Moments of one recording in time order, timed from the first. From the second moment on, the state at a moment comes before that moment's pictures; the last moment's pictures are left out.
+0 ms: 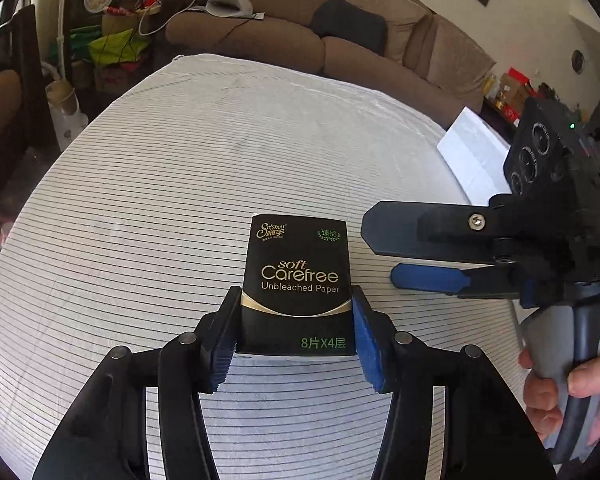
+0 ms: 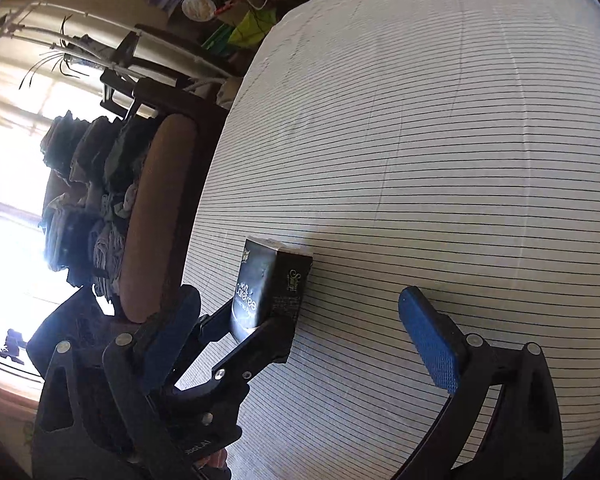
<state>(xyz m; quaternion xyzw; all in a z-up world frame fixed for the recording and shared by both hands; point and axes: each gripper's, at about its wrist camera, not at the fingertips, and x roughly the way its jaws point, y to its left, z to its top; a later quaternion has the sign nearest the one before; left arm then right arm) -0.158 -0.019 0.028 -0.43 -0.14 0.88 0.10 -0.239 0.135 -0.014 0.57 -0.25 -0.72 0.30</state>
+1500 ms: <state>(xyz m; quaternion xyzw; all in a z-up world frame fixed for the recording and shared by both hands) -0.110 0.423 0.116 -0.48 0.07 0.79 0.38 -0.088 0.584 0.076 0.47 -0.40 -0.77 0.17</state>
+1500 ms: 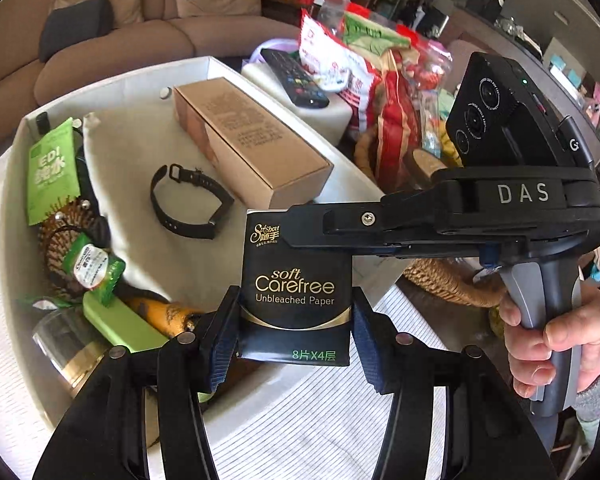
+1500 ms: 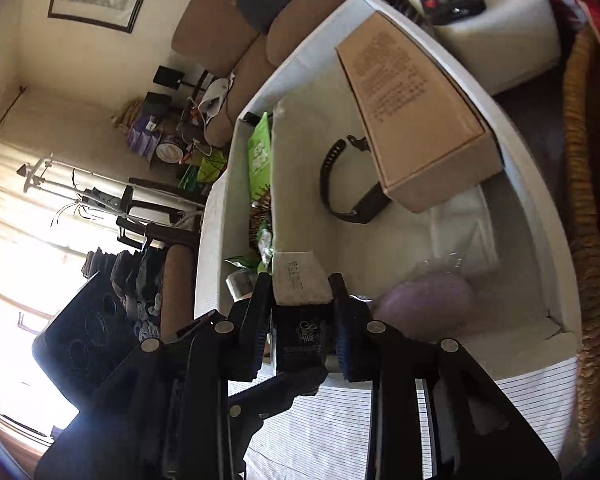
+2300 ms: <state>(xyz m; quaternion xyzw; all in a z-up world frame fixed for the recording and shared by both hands) -0.129 0.401 0.120 -0.50 0.11 0.79 0.34 -0.075 0.584 0.104 0.52 -0.20 -0.83 0.09</state>
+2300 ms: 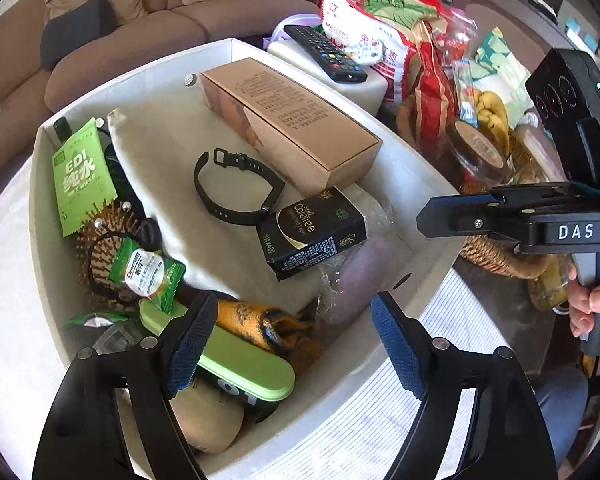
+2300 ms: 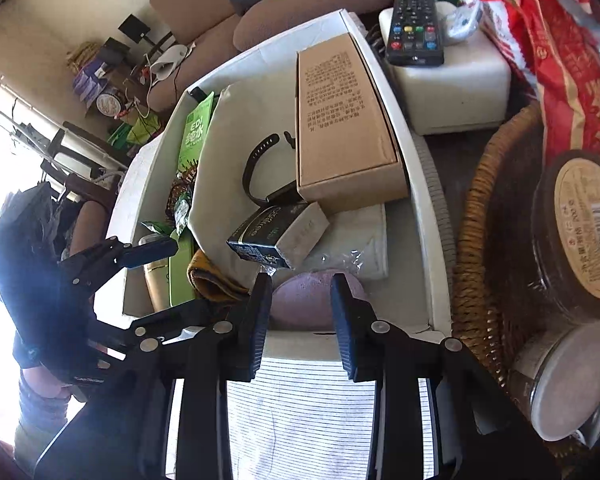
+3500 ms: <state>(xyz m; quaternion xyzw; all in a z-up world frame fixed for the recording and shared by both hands) -0.082 0.346 0.114 -0.49 0.01 0.82 0.29 -0.076 0.545 0.099 0.52 -0.08 -0.85 0.03</state>
